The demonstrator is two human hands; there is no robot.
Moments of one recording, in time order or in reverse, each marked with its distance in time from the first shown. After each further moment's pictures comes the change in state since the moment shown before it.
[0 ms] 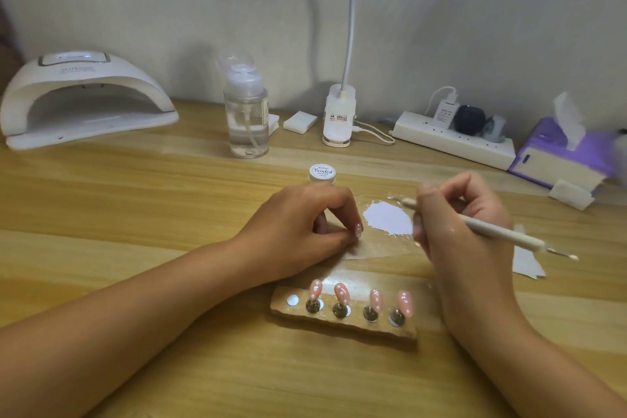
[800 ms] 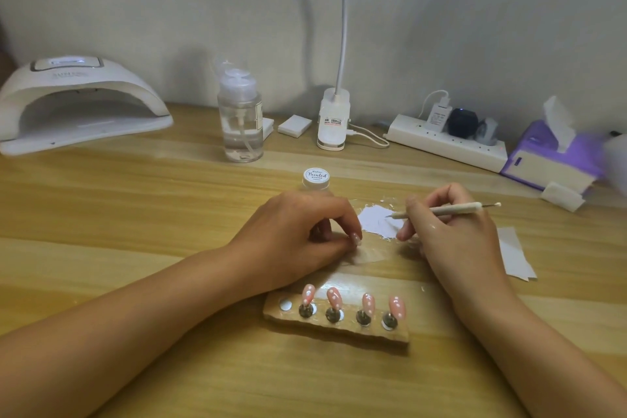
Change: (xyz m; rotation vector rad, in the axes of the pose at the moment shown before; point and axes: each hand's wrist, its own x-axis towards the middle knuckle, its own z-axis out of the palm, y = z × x) left_hand -0.003 0.007 0.000 0.039 0.002 0.043; right_hand 0.019 0.016 -0.012 -0.425 -0.066 0.090
